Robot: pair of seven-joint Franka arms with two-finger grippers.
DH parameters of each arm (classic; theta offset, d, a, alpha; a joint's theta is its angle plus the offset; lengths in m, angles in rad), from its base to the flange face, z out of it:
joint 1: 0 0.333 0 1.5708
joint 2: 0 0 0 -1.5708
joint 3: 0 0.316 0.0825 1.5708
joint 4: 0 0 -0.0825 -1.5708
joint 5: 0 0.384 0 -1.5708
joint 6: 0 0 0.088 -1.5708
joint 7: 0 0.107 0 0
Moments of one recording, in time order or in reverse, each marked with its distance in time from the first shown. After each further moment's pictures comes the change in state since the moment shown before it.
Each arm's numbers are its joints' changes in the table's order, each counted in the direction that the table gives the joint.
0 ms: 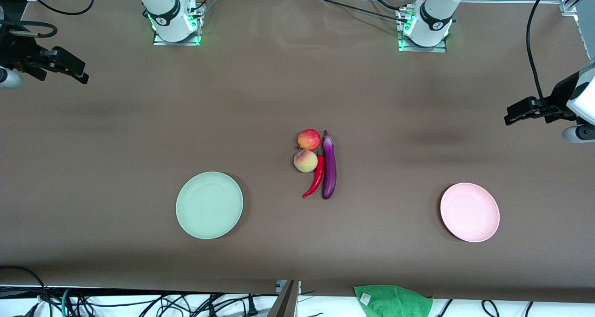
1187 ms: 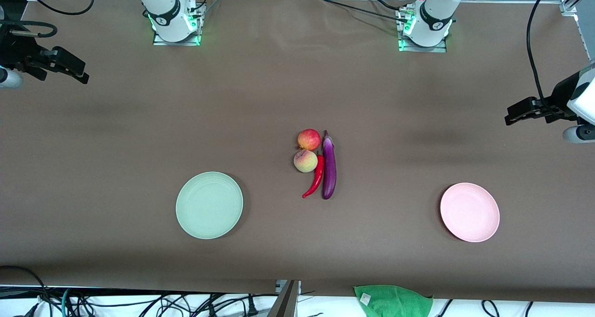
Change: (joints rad) left arm 0.000 0.000 0.001 0.000 0.001 0.000 0.000; right arm 0.000 0.000 0.000 0.000 0.002 0.001 0.000
